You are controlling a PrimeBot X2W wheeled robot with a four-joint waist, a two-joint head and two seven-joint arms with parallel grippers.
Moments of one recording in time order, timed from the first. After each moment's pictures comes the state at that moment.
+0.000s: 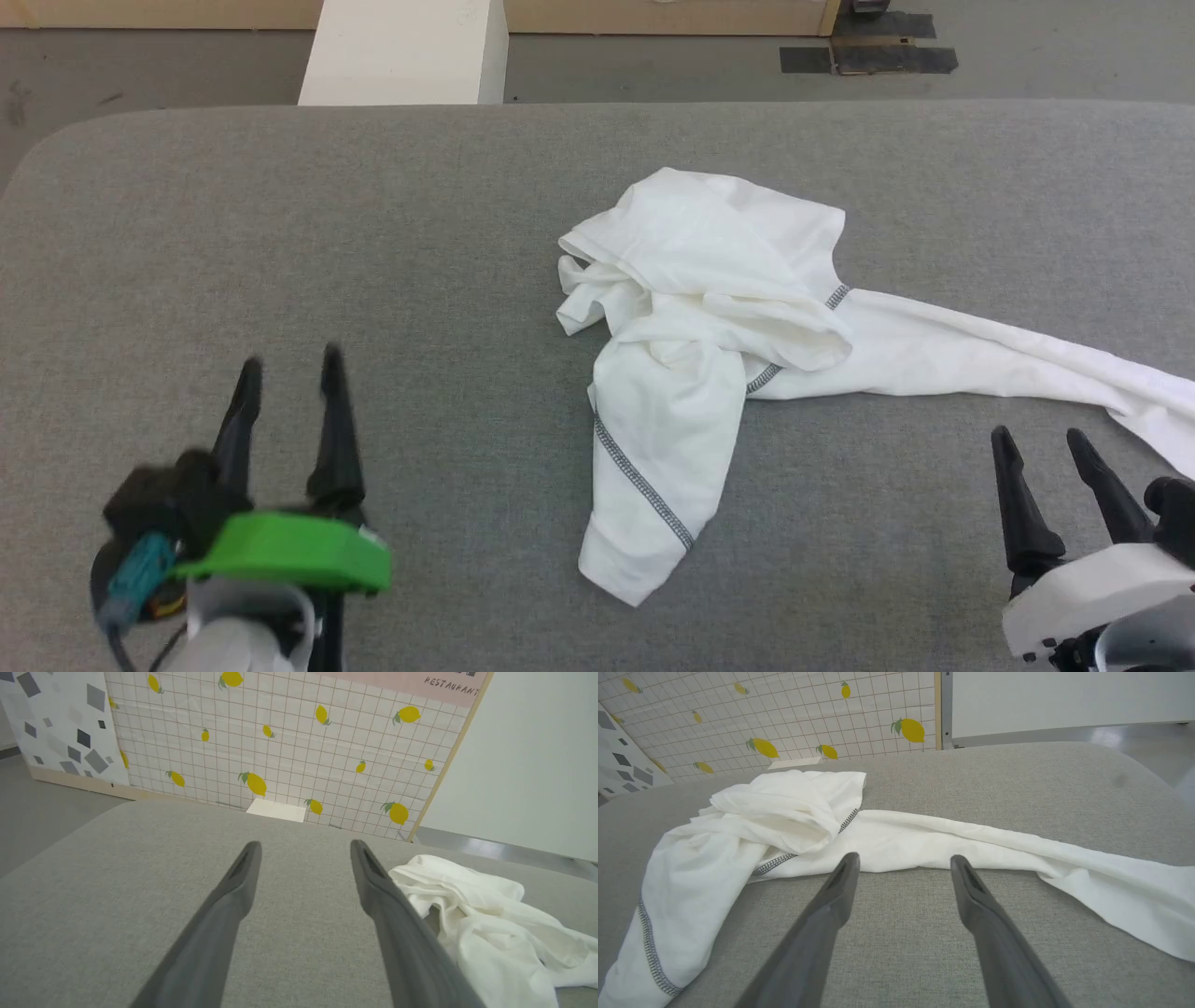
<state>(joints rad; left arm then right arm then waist) -0.11 0.50 -0.44 -0.22 -0.70 0.46 -0.25 0.11 -0.05 -0.16 -0.18 0.20 0.13 0.16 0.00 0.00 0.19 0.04</state>
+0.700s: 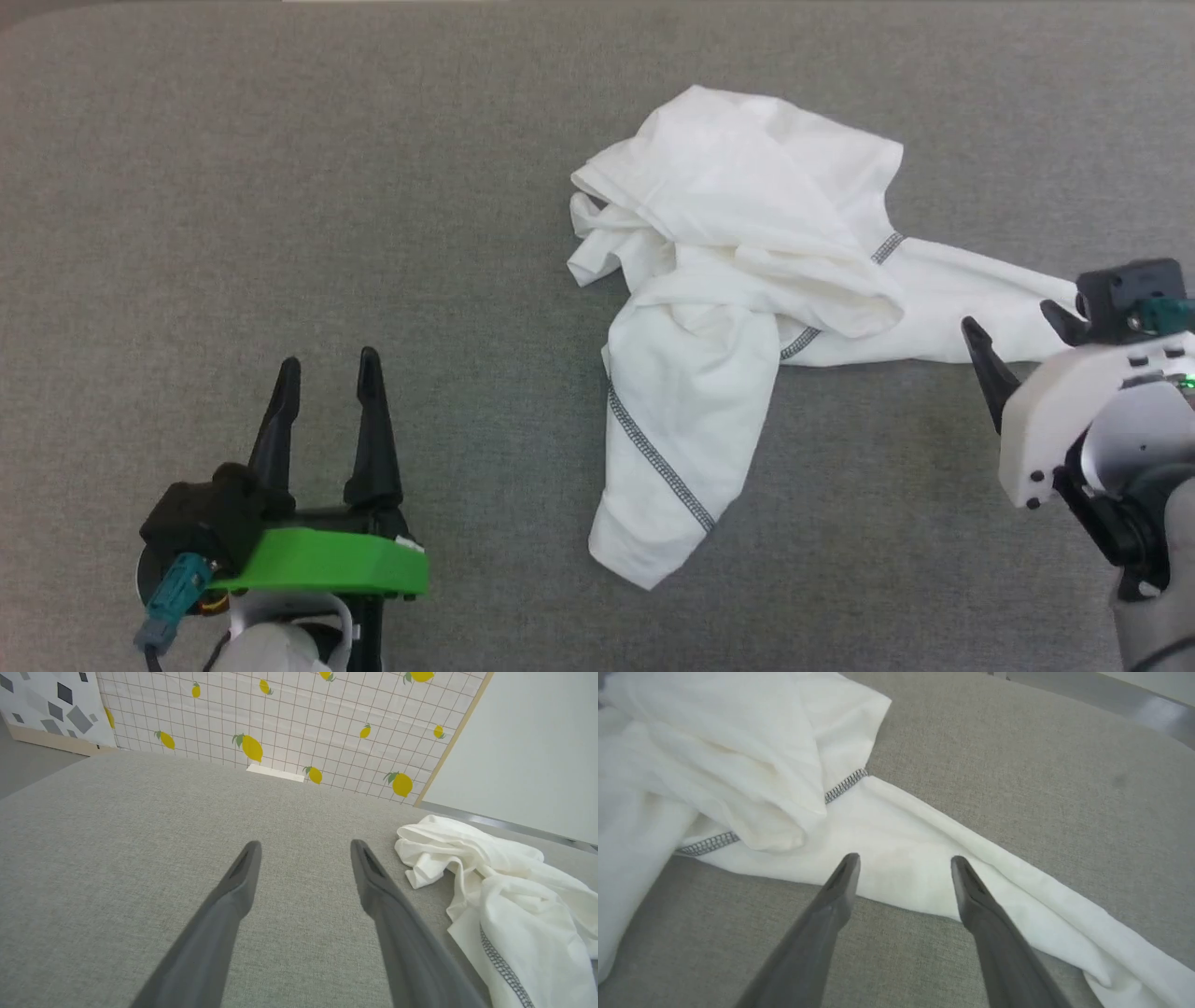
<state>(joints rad) -0.03 0.31 -0.30 -0.19 -0.53 0.29 -0.26 -0.23 -0.20 -0.04 -0.15 0.11 0.13 0.64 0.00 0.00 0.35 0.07</state>
